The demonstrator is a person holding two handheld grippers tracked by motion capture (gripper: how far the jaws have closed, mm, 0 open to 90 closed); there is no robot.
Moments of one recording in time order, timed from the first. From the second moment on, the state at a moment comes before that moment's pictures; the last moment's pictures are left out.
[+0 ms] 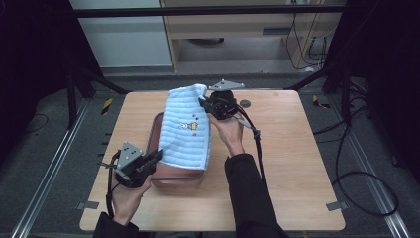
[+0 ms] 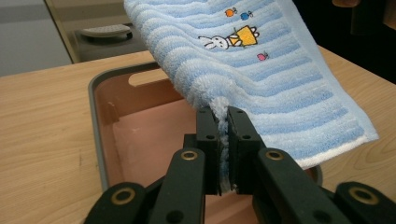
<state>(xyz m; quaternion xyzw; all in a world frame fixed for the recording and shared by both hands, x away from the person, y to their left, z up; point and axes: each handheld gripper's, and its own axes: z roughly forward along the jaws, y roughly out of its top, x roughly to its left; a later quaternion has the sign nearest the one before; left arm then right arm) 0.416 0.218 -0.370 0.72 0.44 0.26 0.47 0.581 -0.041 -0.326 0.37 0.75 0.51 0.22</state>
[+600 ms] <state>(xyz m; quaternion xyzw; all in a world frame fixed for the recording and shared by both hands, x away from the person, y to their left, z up) 0.422 0.235 -0.390 0.73 0.46 0.27 0.44 0.596 -0.011 -0.357 0.36 0.76 0.50 0.20</state>
